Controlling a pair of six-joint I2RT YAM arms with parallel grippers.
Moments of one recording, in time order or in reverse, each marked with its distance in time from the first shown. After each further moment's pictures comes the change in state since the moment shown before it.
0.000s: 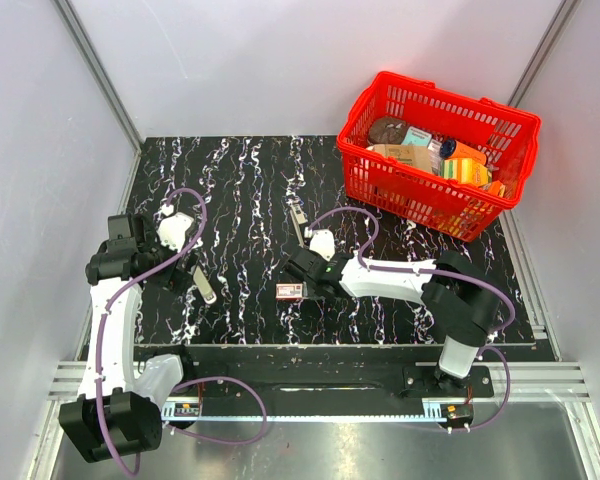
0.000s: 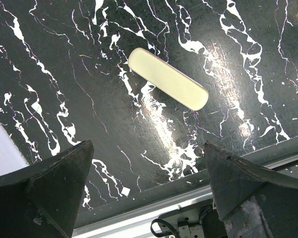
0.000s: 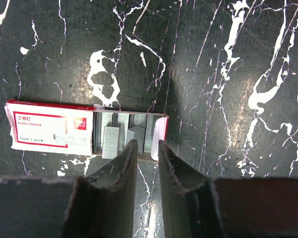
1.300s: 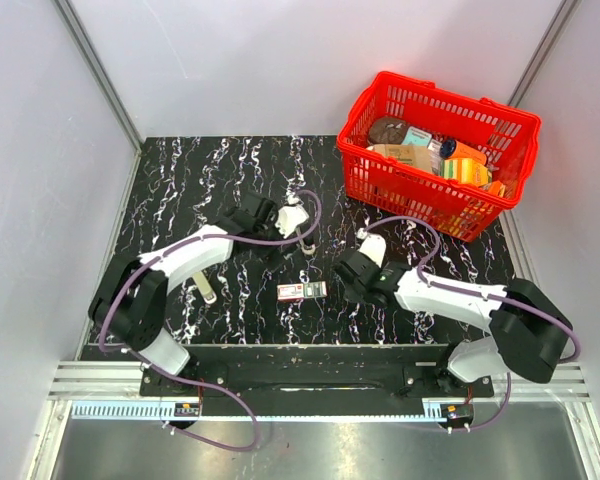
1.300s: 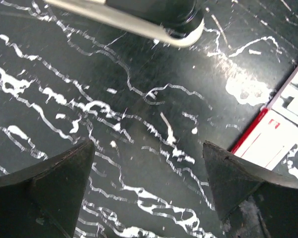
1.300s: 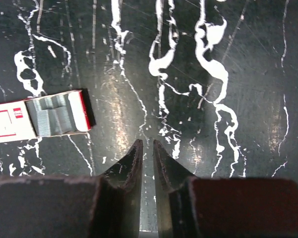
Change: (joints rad) left arm -0.715 0.612 0.107 0.600 -0.130 -0.162; right arm -0.126 -0.353 -0.302 0.037 -0.057 0.091
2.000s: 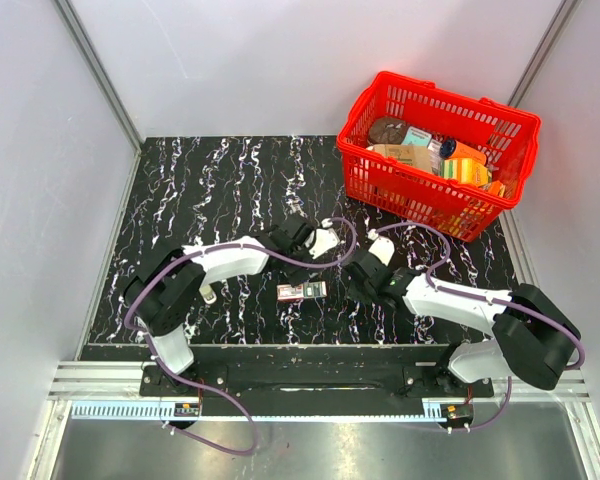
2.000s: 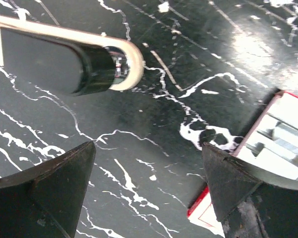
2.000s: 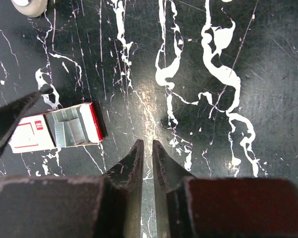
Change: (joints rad) left arm -0.231 0.203 0.021 0.139 -0.210 -0.036; right arm -0.061 -0.068 -0.146 0.182 -0.071 0.068
